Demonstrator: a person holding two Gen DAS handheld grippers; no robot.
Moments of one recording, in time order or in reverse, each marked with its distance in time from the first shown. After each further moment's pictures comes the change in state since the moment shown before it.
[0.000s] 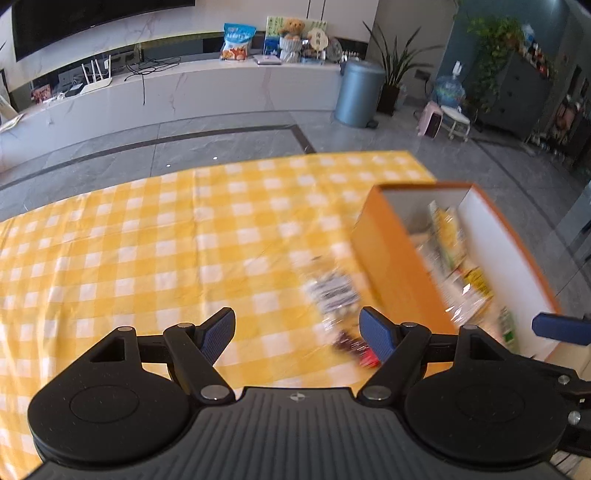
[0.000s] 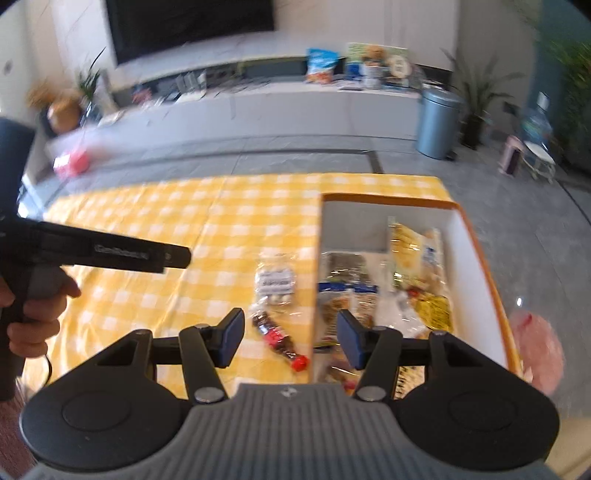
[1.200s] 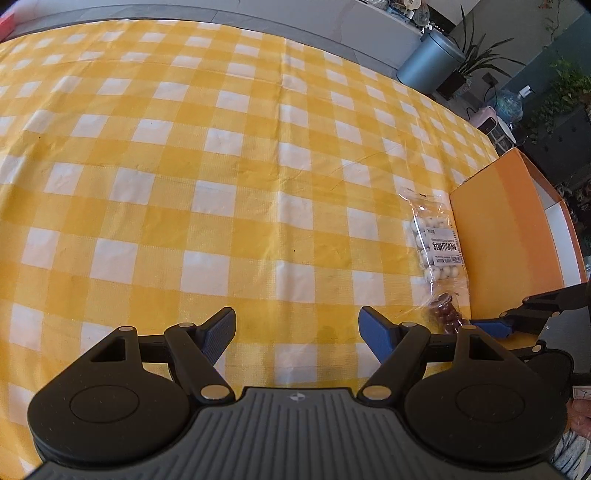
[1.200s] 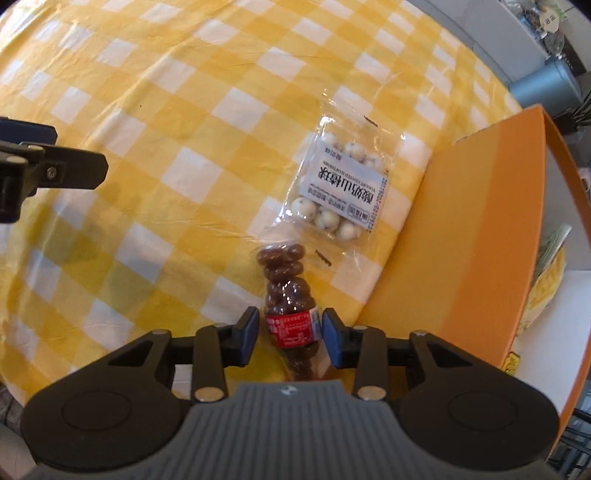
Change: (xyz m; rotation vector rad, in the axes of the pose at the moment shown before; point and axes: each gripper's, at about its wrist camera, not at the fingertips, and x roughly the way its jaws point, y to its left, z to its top) left arm 0.087 0.107 -0.055 -0.361 0.209 -0.097; right arm 0.229 0.064 0.006 -0.467 0.631 -0.098
